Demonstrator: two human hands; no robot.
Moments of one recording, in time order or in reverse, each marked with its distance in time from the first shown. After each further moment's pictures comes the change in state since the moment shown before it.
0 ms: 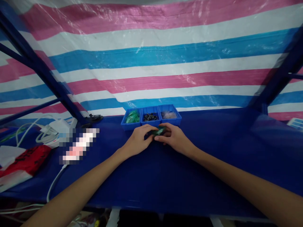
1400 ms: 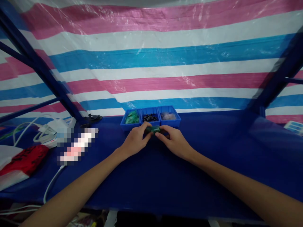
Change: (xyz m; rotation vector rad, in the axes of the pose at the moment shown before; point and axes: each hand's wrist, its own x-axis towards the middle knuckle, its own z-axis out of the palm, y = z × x) left_hand -0.001 -0.002 -0.003 0.185 0.011 -0.148; right_hand -0.008 -0.017 0.000 -0.447 0.077 -0.239
